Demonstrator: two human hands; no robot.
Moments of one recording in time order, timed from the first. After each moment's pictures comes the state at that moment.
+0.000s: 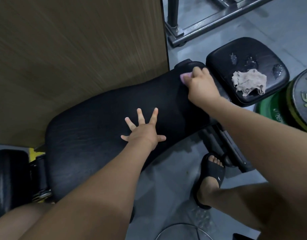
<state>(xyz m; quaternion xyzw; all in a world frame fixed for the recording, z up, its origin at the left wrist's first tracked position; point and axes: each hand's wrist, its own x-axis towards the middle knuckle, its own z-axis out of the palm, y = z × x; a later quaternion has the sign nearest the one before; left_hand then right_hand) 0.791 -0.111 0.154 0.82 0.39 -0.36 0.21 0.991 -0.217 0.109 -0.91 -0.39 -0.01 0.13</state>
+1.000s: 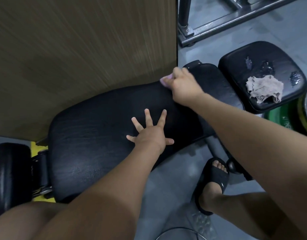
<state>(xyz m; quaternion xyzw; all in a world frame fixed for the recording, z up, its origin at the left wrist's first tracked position) 0.791 -0.107 0.150 0.83 0.39 -0.35 0.21 0.975 -0.140 0.115 -0.86 -0.49 0.03 0.11</state>
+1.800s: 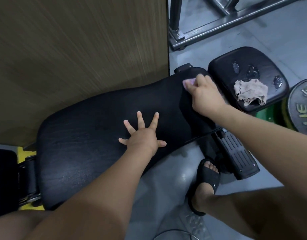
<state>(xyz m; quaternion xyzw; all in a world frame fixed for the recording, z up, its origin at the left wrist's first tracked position) 0.793 -0.104 0.150 0.82 0.39 -0.36 0.22 1.004 -0.228 0.094 -0.88 -0.45 -0.04 0.12</state>
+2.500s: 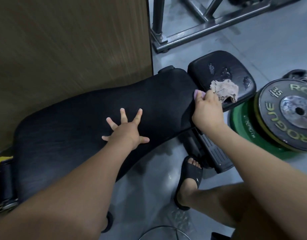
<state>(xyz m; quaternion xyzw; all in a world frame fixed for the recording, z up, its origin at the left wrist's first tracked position) 0.793 -0.103 0.155 0.83 0.38 -0.34 0.23 0.963 -0.302 0.094 -0.96 -0.26 -0.08 0.05</state>
